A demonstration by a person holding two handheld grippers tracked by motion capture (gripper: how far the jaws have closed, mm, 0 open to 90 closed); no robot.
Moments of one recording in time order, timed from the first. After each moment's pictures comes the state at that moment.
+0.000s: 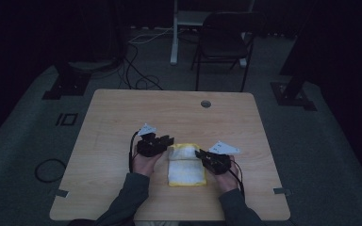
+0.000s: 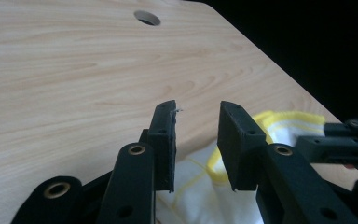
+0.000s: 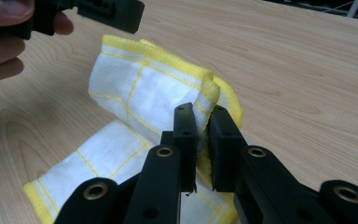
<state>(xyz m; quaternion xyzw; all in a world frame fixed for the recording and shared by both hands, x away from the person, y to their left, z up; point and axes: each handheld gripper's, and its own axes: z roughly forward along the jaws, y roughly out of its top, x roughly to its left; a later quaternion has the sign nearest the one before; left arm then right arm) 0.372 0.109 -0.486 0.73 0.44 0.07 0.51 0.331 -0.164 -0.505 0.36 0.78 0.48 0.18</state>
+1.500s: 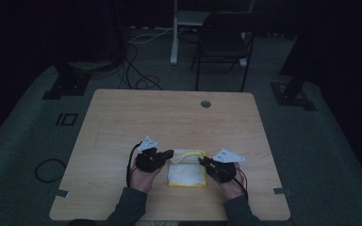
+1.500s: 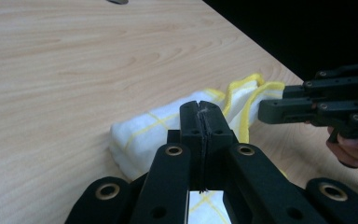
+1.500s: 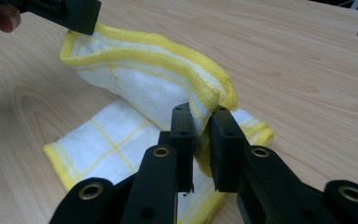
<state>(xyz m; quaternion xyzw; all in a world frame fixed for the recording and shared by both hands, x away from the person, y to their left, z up) 0.323 0.108 -0.483 0.76 0.41 0.07 0.50 0.307 -0.176 -0.510 0.35 0.78 0.48 0.18</state>
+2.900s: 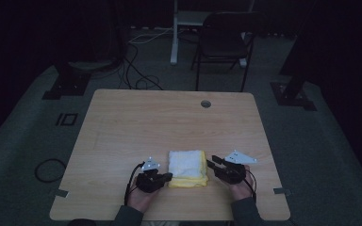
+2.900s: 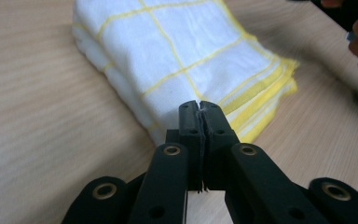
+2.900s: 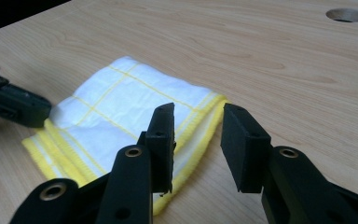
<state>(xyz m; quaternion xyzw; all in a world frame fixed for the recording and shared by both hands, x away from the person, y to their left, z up) 0.285 0.110 -0.538 0.80 0.41 0.03 0.44 0.305 -0.209 -0.518 0.39 0.76 0.48 0.17</state>
